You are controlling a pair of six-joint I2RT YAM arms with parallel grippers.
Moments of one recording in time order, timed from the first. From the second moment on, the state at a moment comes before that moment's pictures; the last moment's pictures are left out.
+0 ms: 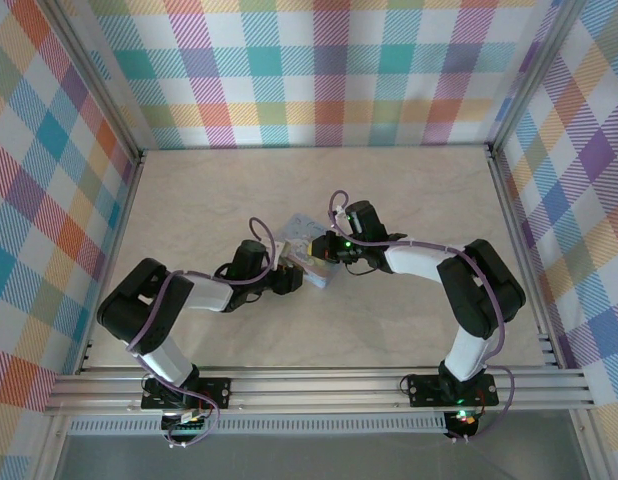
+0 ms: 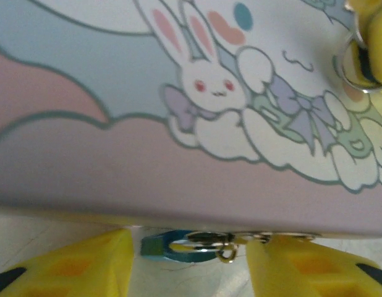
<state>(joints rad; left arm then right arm) -0.54 1.65 0.53 0.45 0.33 -0.34 0.60 1.75 0.94 0.11 -0.56 0.75</state>
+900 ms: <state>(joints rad) -0.59 1.66 0.54 0.45 0.32 -0.40 0.60 1.73 0.92 0.12 -0.54 0.75</state>
